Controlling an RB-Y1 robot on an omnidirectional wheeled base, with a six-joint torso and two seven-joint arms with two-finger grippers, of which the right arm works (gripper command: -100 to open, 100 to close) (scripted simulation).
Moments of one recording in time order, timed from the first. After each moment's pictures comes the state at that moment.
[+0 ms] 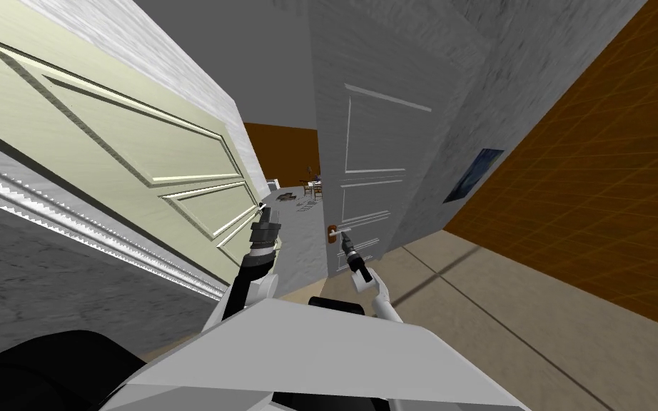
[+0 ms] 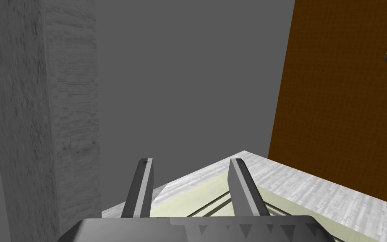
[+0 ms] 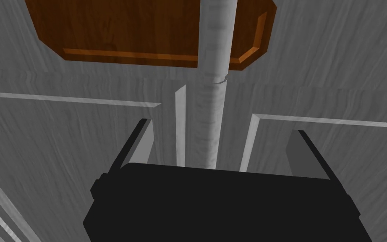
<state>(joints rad) -0.07 -0.08 0.38 -1.26 -0.01 -0.29 -0.08</state>
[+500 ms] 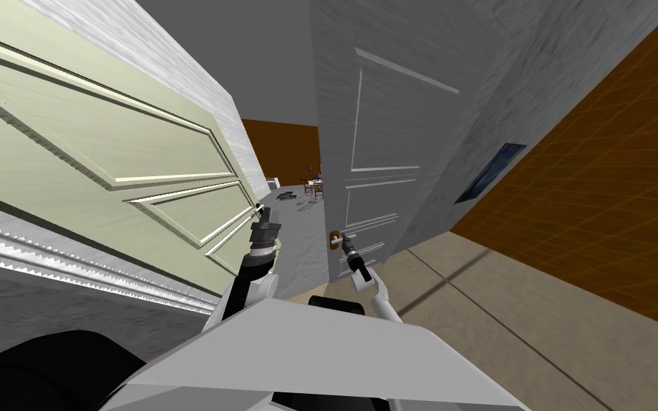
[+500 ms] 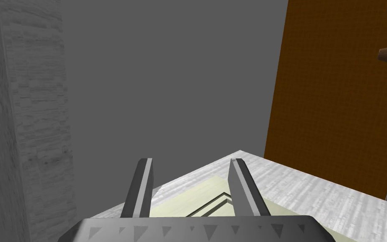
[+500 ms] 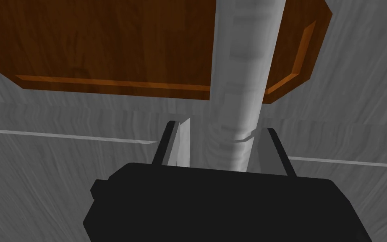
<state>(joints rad) -0.08 -0.06 0.37 -1.23 -0.01 -0.30 -0.08</state>
